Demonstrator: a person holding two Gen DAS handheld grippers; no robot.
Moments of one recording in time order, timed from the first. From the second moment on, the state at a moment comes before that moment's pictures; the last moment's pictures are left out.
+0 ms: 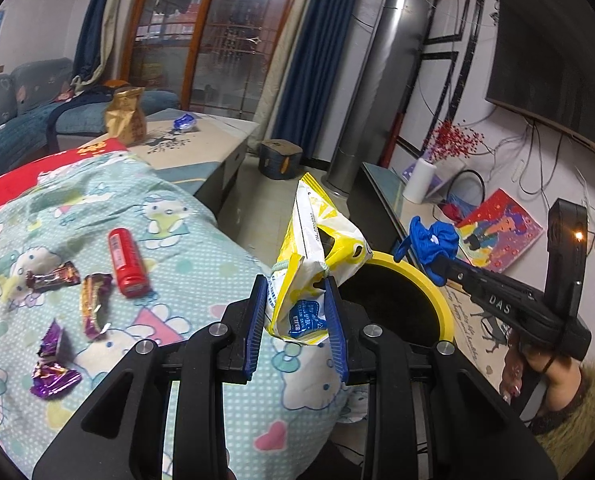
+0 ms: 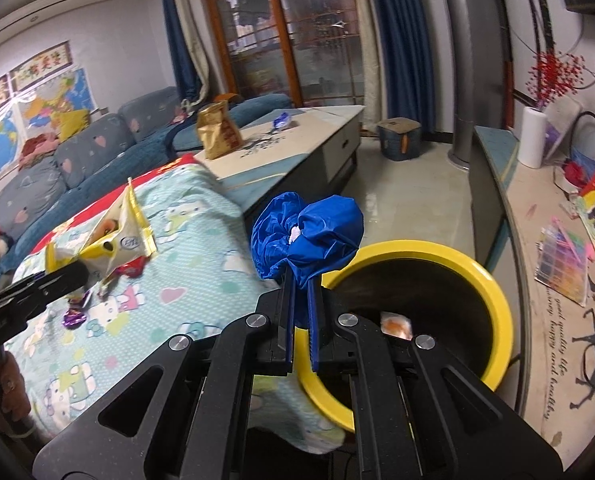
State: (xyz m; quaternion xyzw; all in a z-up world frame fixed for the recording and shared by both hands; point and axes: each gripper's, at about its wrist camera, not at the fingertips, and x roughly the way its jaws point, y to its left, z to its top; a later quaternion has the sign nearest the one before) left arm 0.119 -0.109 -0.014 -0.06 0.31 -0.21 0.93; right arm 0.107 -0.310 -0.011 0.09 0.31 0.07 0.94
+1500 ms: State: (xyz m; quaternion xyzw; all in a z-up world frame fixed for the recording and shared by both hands) left arm 0.147 -0.234 -0.087 0.03 0.38 -0.29 0.88; right arm 0.123 -0.400 -0.065 0.15 0.37 -0.02 0.92
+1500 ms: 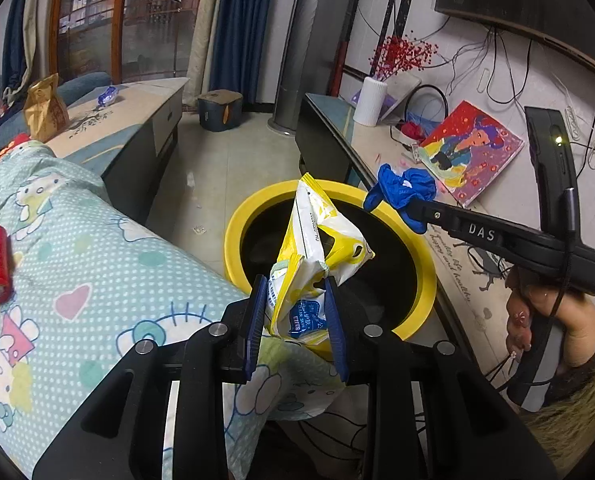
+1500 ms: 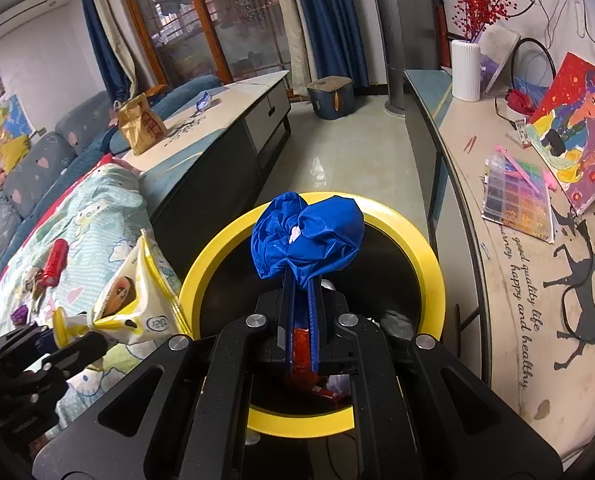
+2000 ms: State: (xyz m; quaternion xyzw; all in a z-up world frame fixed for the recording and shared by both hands) left arm 0.170 -0.253 -0.099 0.04 0.38 -0.29 0.88; right arm 0.122 -0.410 -0.067 0.16 0.37 -0.04 0.91
